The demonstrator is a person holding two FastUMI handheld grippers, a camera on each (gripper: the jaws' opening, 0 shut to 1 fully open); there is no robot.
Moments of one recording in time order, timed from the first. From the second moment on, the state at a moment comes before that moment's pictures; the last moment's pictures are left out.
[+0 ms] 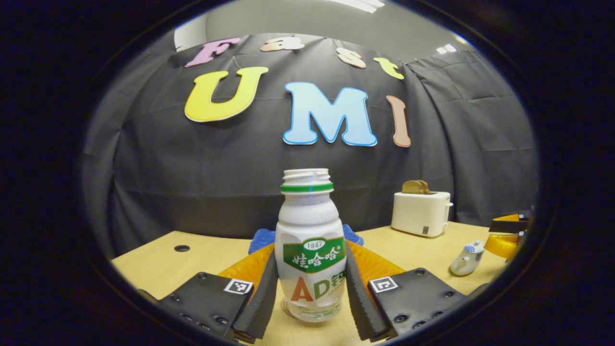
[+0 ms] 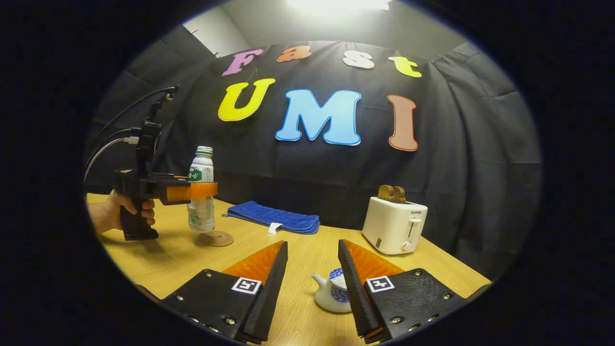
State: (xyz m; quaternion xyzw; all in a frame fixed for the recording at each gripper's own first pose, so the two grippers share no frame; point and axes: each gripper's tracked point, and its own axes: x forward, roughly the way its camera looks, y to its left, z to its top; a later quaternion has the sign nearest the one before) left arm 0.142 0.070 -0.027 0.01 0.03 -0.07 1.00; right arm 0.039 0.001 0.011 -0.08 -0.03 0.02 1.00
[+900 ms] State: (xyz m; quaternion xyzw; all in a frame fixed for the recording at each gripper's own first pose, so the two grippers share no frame) left arm 0.178 0.068 -0.067 0.05 0.04 -0.07 1.00; right arm 0.039 0.010 0.005 -0.07 -0.02 0.04 1.00
